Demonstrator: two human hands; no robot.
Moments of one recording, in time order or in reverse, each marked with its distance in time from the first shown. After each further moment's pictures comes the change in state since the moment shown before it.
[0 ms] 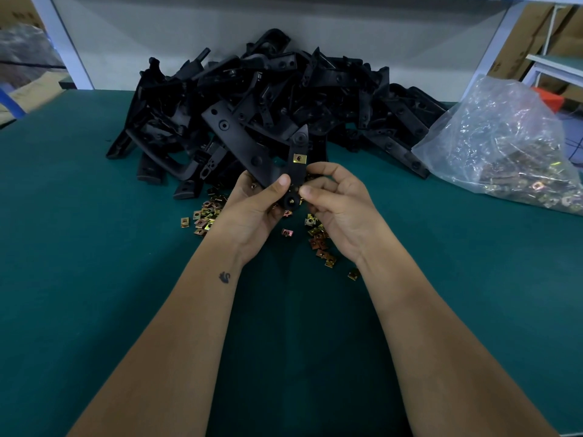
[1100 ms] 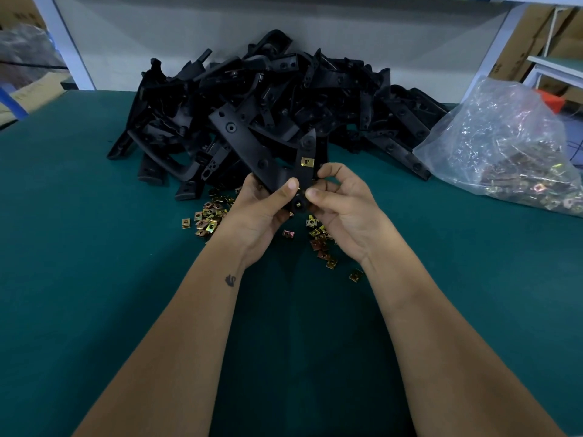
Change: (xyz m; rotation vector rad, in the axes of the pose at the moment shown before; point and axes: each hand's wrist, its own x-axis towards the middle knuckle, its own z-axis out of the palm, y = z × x) left_hand 0.001 -0.004 0.000 0.140 0.007 -0.031; right_hand 0.001 0.001 -0.003 0.104 -0.054 0.007
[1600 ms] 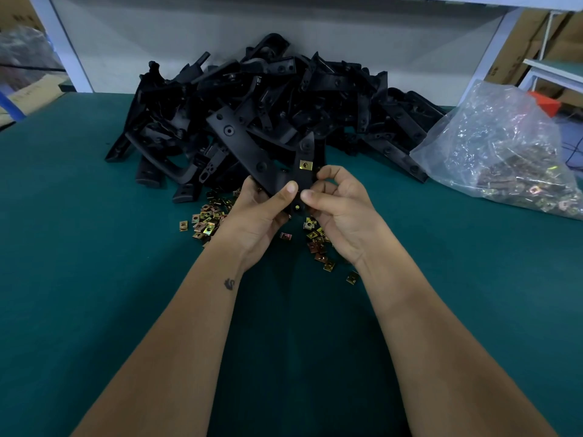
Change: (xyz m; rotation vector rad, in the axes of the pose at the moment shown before) left_hand 0.002 -0.003 0.000 0.034 -0.005 0.005; right_hand 0.000 -0.002 0.004 -0.020 0.057 0.001
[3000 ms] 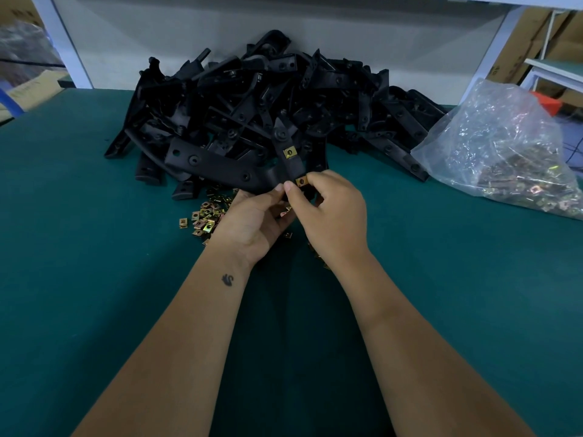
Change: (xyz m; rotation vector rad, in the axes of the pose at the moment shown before) left_hand 0.006 -0.004 0.001 -0.257 0.058 -0.065; right_hand -0.009 0.012 0.020 -1.084 0.298 -0.527
